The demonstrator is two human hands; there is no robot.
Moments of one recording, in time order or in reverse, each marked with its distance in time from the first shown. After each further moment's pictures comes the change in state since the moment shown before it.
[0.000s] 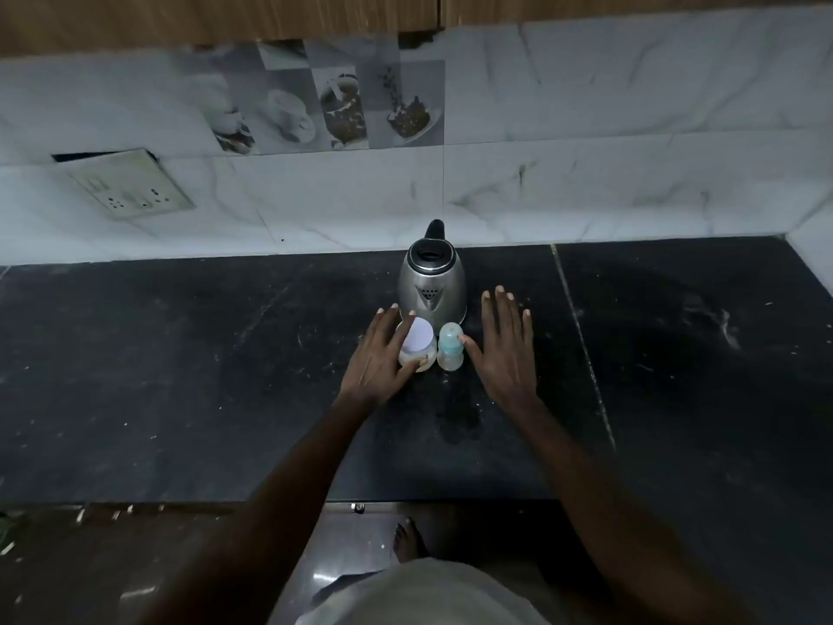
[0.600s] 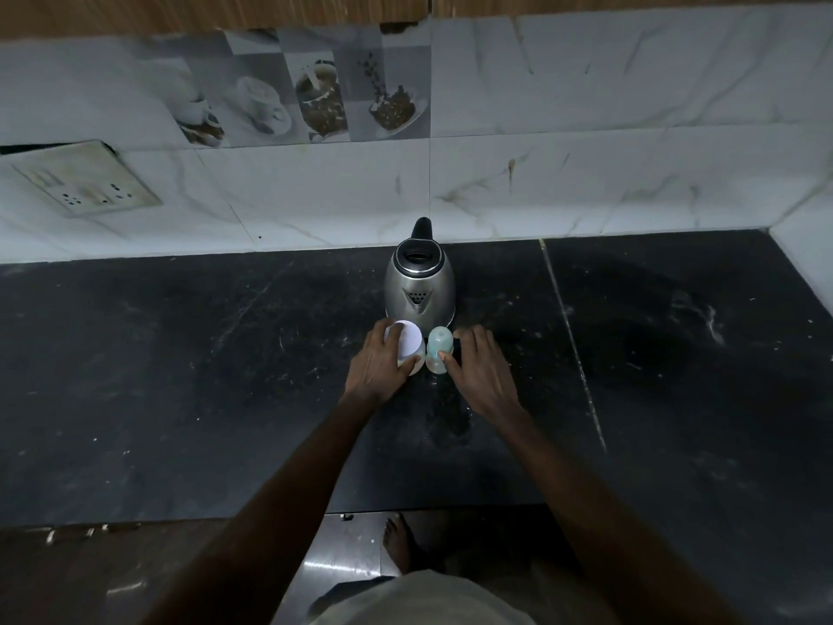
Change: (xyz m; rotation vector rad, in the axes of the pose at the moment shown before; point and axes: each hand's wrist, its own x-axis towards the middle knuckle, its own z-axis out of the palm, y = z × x) left_hand 0.029 0.013 0.015 -0.068 -0.200 -0.245; right_hand -0.003 -0.010 0.021 0.211 -0.003 -0.060
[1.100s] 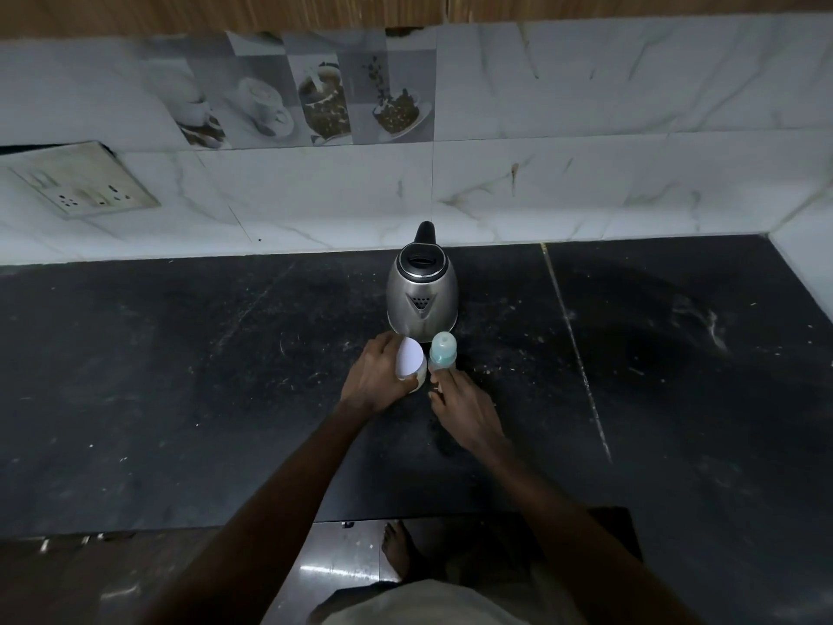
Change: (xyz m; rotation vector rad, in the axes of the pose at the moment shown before) left_hand -0.006 -0.009 -0.006 -0.094 -0.012 0.030; right_hand -0.035 -0.026 0.030 -0.001 -0.222 0.031
